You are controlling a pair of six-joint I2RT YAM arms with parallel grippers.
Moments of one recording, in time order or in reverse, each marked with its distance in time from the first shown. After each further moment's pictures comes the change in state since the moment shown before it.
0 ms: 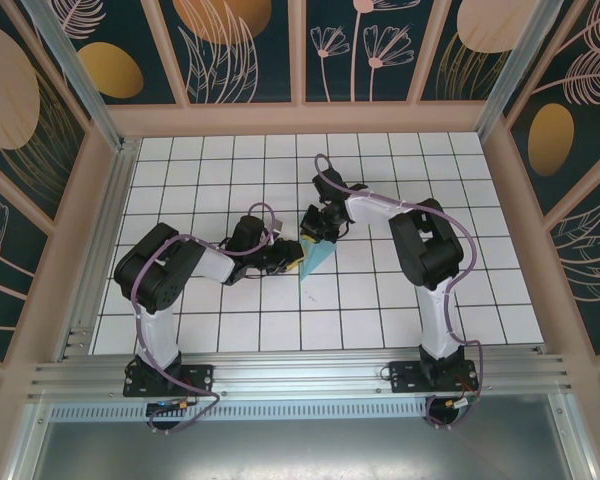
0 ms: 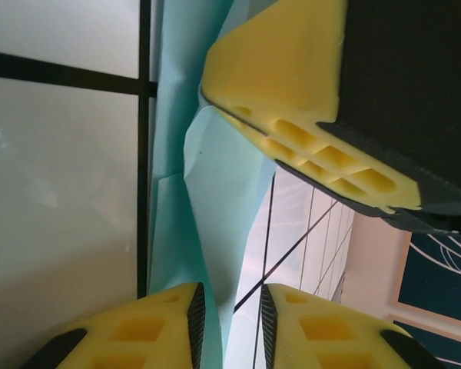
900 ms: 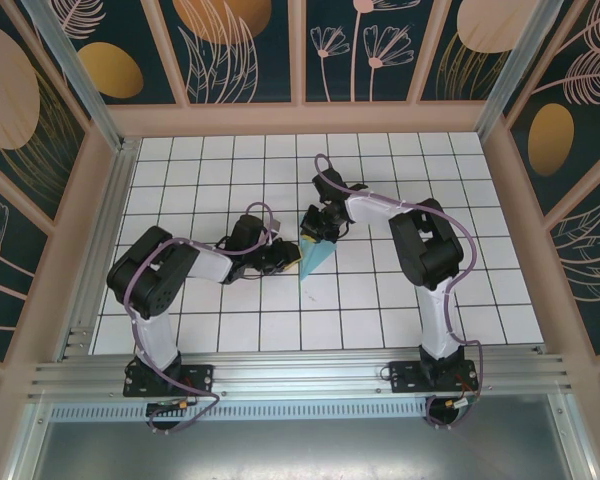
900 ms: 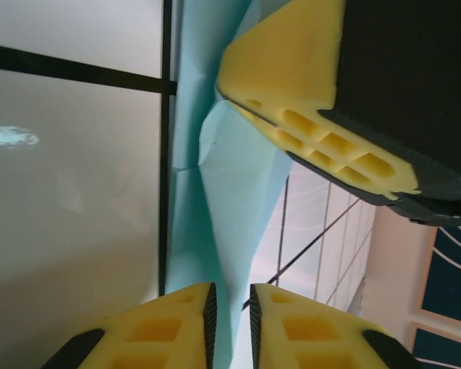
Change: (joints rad) left arm 0.000 -0.049 -0.002 -0.093 -0.038 0.051; right arm 0.000 0.000 0.000 -0.001 0.011 0.000
